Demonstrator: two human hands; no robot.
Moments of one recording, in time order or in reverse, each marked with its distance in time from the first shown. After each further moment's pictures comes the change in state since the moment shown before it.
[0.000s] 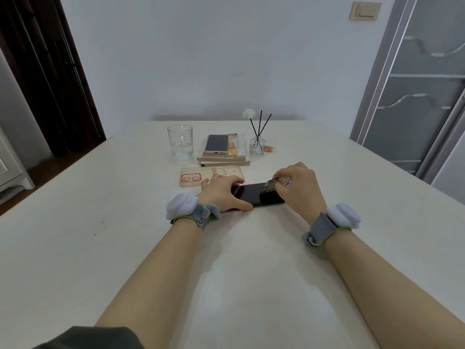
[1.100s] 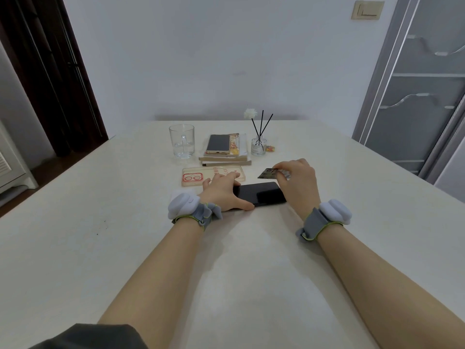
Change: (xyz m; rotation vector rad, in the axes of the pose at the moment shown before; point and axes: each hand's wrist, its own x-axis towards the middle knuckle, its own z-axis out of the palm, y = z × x) left_hand 0.000 0.000 0.002 -0.032 0.011 -0.021; right_hand 0.009 -0.004 0.009 0.044 0.109 0.073
